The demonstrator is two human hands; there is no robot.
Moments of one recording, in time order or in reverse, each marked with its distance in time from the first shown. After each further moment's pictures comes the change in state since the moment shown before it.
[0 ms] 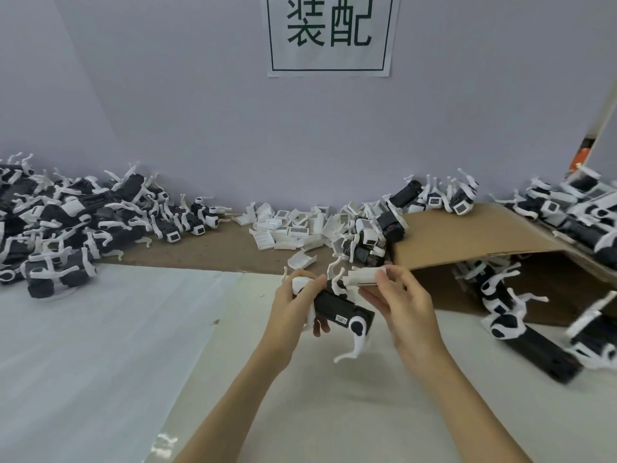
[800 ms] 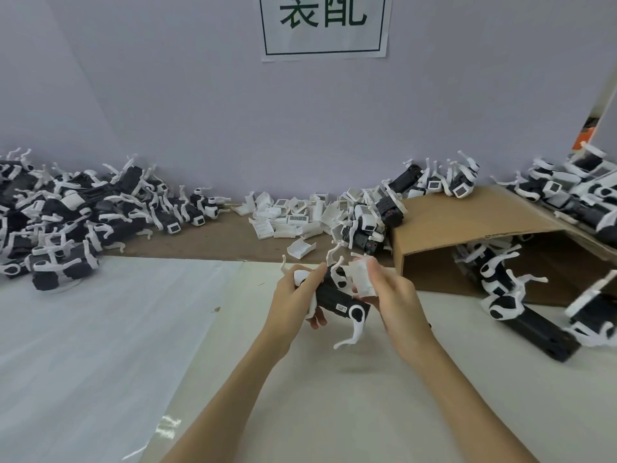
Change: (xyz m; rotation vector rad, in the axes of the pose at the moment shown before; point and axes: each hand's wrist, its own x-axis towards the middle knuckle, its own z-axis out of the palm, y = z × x) left_hand 0.000 -0.007 0.003 0.146 0.028 -0.126; right_hand -0.015 -0.002 0.008 -0.269 -0.086 0.029
